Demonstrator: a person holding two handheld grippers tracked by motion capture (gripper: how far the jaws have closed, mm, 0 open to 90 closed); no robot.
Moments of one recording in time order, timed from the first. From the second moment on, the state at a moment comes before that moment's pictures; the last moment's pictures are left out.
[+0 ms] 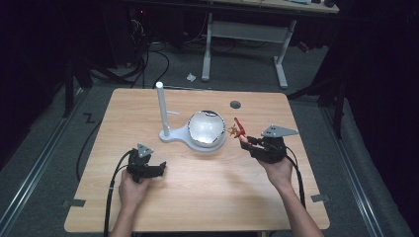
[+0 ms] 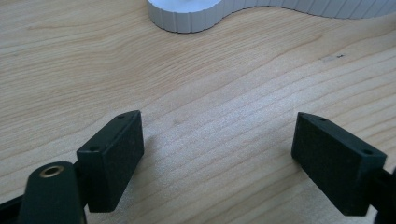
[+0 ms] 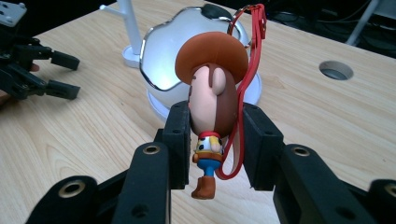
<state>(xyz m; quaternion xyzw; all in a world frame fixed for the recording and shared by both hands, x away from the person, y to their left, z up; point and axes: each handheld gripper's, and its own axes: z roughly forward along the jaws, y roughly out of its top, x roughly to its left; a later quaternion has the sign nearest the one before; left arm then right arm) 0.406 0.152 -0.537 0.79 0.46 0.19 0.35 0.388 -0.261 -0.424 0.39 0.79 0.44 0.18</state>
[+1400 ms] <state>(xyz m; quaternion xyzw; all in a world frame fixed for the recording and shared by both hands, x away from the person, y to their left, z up) 0.406 0.152 -0.537 0.79 0.46 0.19 0.35 0.446 -0.175 -0.416 0.32 0.83 0.43 0.15</state>
